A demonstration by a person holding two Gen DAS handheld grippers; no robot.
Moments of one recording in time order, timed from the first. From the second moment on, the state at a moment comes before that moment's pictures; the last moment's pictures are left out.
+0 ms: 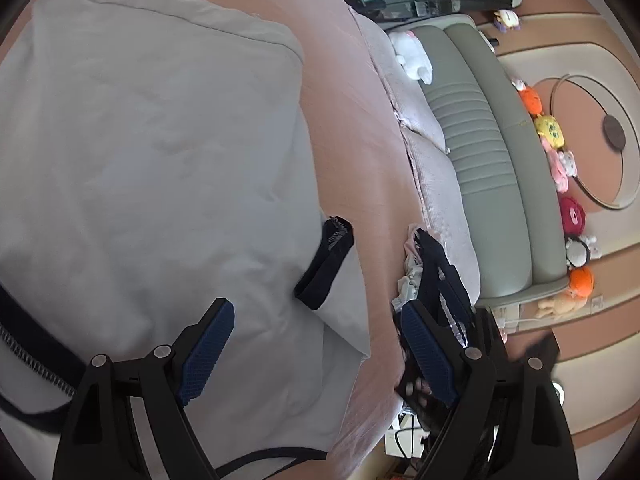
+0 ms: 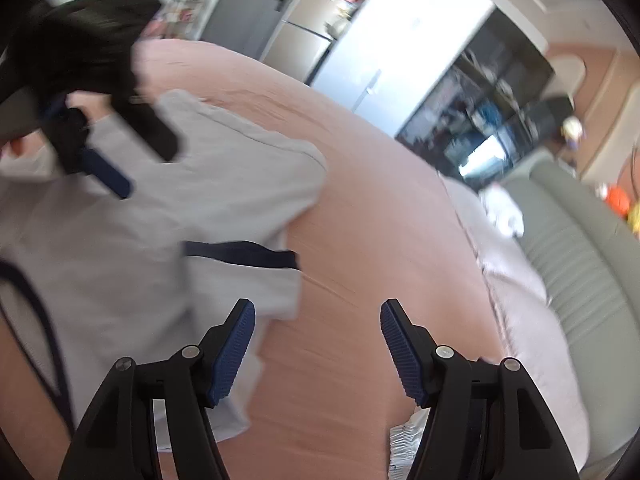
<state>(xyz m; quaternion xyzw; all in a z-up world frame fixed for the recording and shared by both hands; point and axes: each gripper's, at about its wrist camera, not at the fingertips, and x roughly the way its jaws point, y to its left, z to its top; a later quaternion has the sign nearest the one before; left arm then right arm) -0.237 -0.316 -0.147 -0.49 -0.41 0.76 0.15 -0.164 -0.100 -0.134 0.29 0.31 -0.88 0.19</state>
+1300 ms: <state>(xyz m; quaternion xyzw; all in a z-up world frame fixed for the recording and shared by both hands) -0.269 -0.278 -0.184 -0.49 -0.50 0.70 0.15 -0.271 -0.056 -0.220 0.53 -0.24 -0.73 0.35</state>
